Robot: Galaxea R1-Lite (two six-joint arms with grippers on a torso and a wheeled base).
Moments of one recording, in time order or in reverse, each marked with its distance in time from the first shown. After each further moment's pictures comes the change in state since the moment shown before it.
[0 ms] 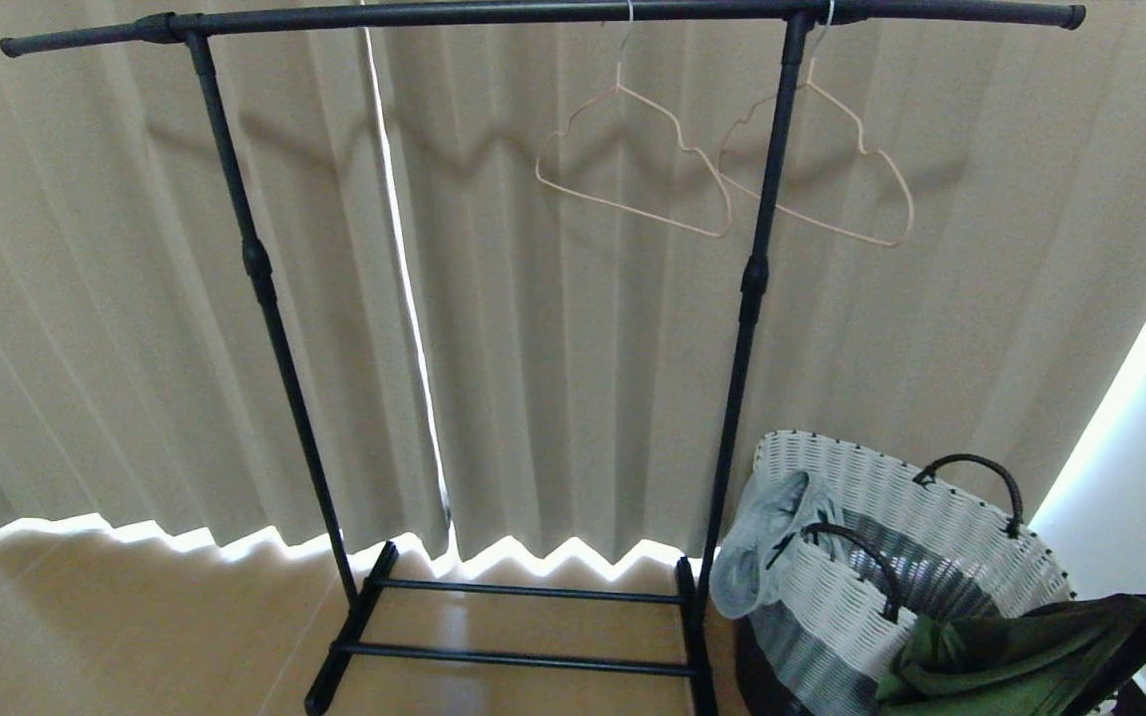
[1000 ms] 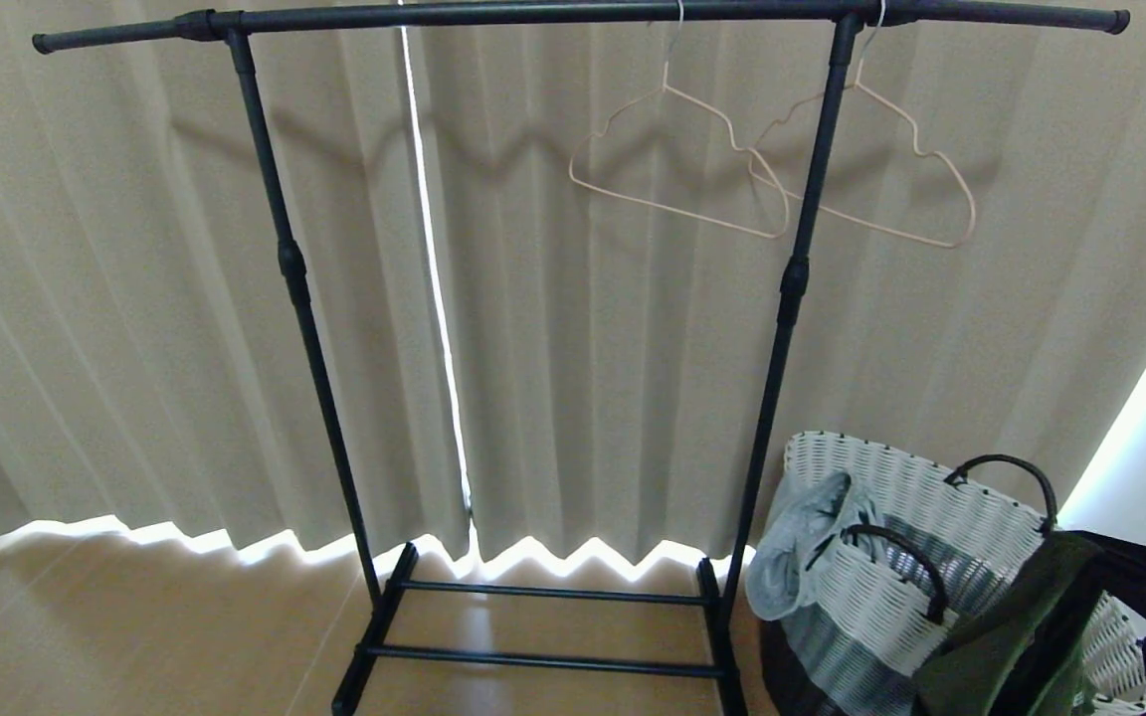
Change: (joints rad) left arm 0.000 0.001 -0.013 -0.115 -0.103 0.081; right arm 0.137 0.012 -0.128 0.009 0.207 0.074
